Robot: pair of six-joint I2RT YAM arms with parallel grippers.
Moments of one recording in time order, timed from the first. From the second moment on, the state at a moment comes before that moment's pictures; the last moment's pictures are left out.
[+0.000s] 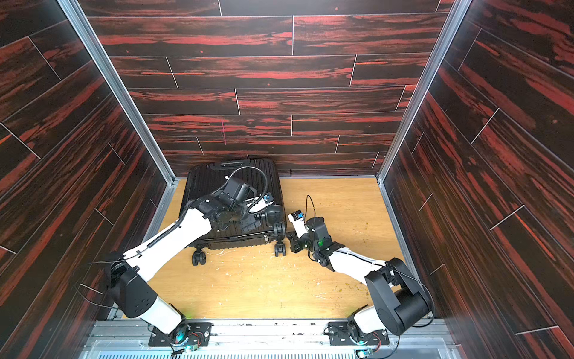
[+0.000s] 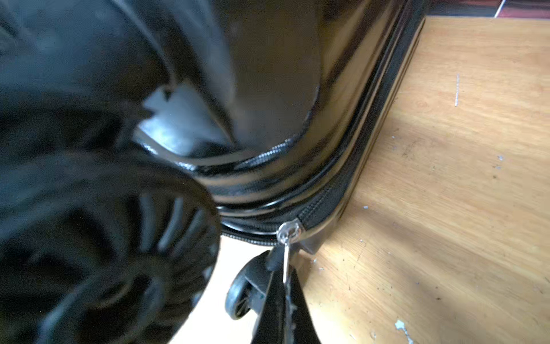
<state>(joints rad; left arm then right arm) -0.61 1.63 1.52 -0.76 -0.10 0.58 0.57 1.45 0.64 0.27 -0.32 0.16</state>
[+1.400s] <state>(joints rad) -0.64 1.71 1.53 -0.62 -0.15 0.45 0.58 1.50 0.50 0.66 -0.36 0.50</state>
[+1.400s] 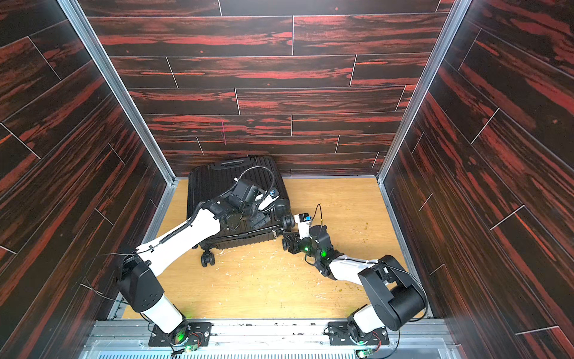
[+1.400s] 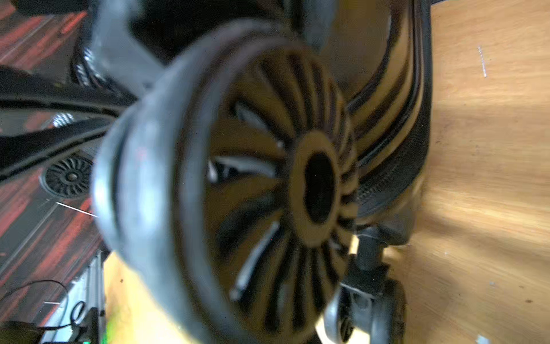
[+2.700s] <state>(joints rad) -0.54 1.21 1.21 -0.09 -0.55 0.01 0.67 1.29 0.44 0.43 0.16 0.35</state>
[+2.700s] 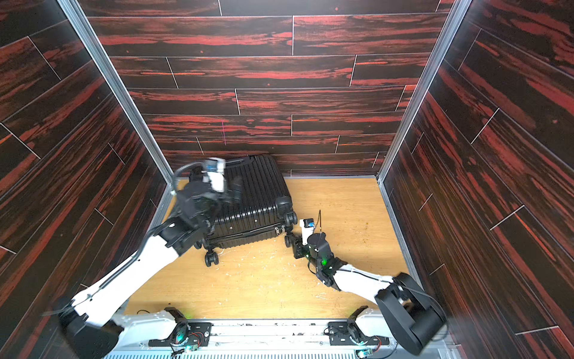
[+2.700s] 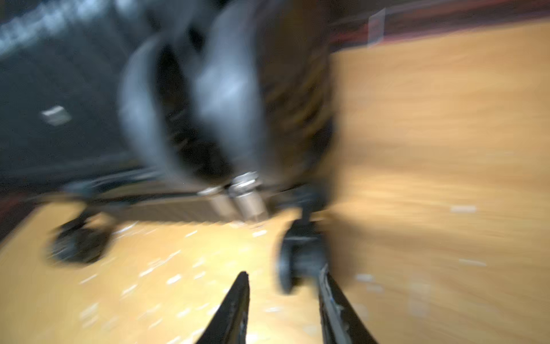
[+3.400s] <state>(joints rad) -0.11 0.96 0.37 0.02 -0.88 -0.27 0.27 1.05 0.45 0.31 0.44 0.09</state>
